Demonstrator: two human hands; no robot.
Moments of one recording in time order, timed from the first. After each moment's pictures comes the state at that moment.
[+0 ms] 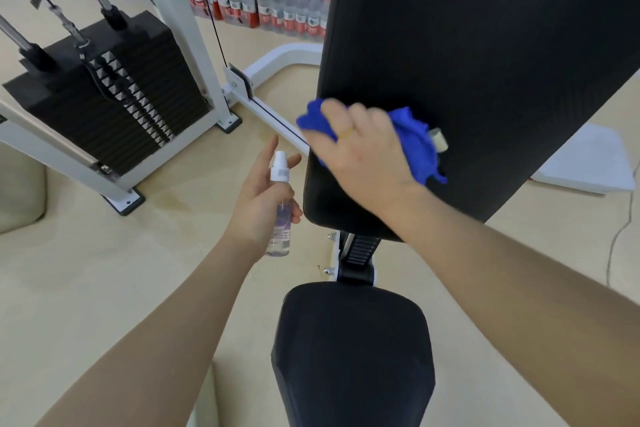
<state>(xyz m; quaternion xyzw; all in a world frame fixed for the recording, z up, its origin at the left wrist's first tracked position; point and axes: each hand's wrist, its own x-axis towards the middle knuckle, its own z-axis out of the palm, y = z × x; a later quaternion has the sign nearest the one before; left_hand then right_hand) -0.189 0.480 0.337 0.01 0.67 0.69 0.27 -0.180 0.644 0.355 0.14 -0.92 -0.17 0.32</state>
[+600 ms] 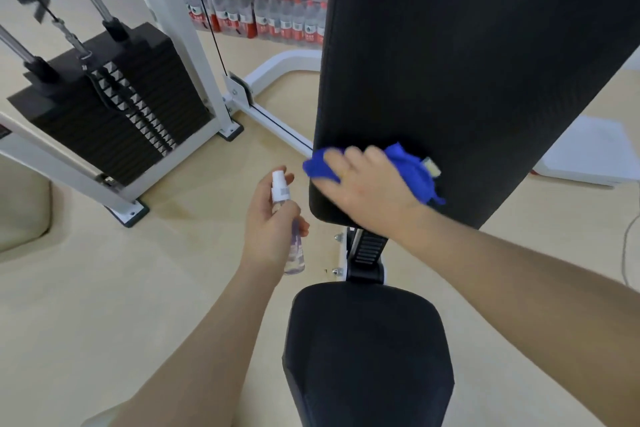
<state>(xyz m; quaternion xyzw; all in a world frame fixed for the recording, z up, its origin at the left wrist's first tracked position) -0.156 0.480 0.321 -0.04 0.70 0.69 0.19 -0.149 0.639 0.318 0.19 -0.94 -0.23 0.16</state>
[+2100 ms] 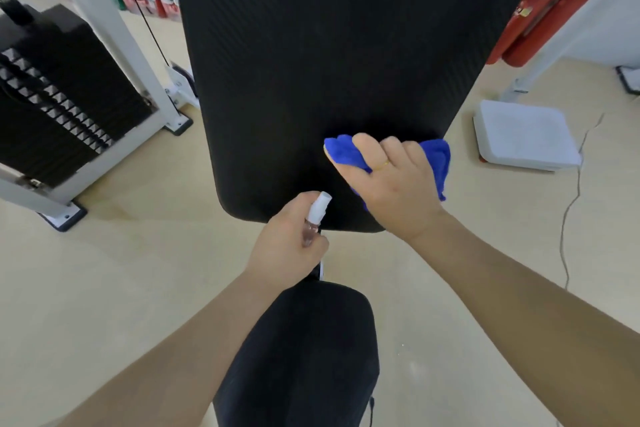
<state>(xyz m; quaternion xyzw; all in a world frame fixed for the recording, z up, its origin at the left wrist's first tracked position) -0.104 0.580 0.298 0.26 0.84 0.43 0.22 -0.079 0.763 0.318 0.09 -0.93 -0.22 0.30</state>
